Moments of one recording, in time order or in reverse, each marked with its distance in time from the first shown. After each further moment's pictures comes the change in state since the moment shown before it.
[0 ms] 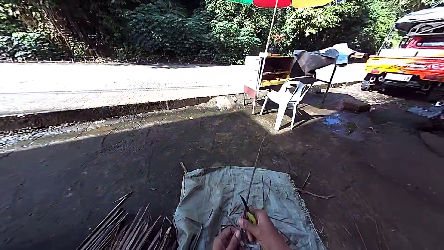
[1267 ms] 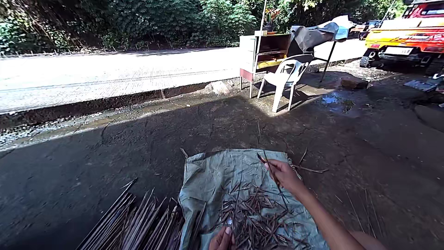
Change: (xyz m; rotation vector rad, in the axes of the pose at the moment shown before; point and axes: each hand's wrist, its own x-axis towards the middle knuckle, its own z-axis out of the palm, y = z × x) left_hand -0.035 -0.033 -0.006 -0.052 0.084 -0.173; right_hand 0.012 -0.041 -0.083 -0.366 0.201 -0.013
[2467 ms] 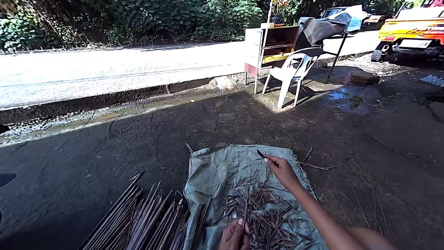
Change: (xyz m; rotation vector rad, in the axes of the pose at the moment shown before) left_hand 0.004 0.005 0.014 -0.168 -0.066 0.019; right_hand 0.028 0.028 0.026 -0.122 0.086 -0.061
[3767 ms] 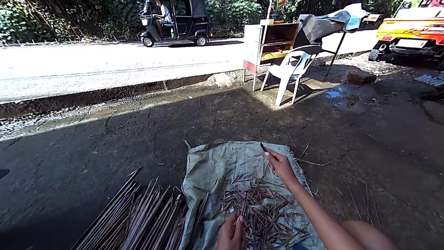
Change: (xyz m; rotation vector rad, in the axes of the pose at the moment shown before) left_hand -0.003 0.002 -0.001 0.519 0.050 0.041; right_hand -0.001 0.001 0.008 0.303 0.153 0.089
